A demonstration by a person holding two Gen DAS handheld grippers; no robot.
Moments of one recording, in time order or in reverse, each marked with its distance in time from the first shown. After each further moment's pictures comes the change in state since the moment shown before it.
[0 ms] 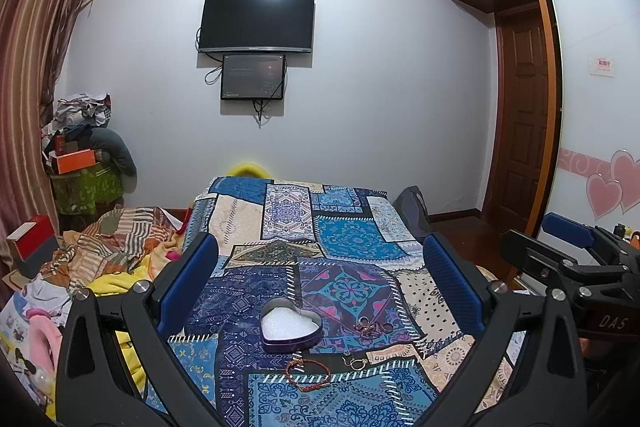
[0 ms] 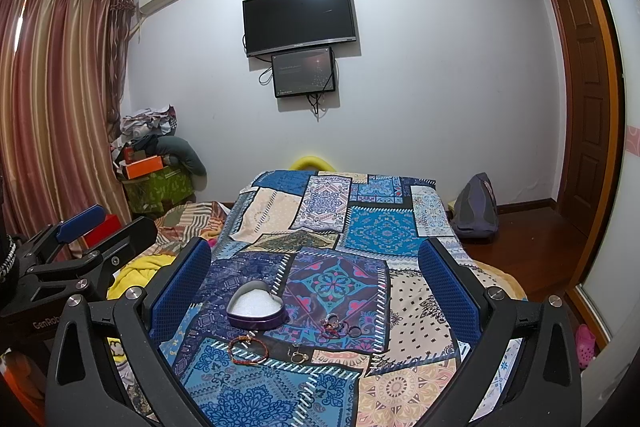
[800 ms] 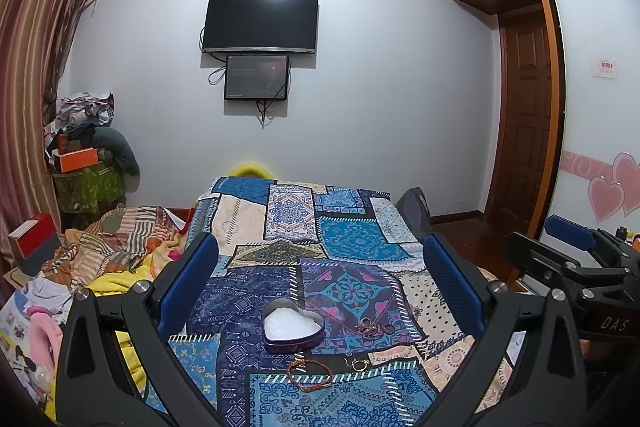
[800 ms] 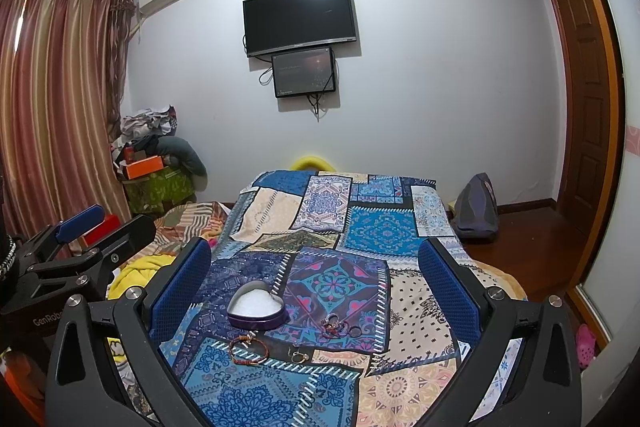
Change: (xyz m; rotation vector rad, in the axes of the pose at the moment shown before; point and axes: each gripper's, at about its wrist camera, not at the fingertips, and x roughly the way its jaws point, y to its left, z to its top) left arm -0.002 0.000 0.001 -0.006 -0.002 0.008; right arm 0.000 0.000 -0.001 0.002 -0.002 0.001
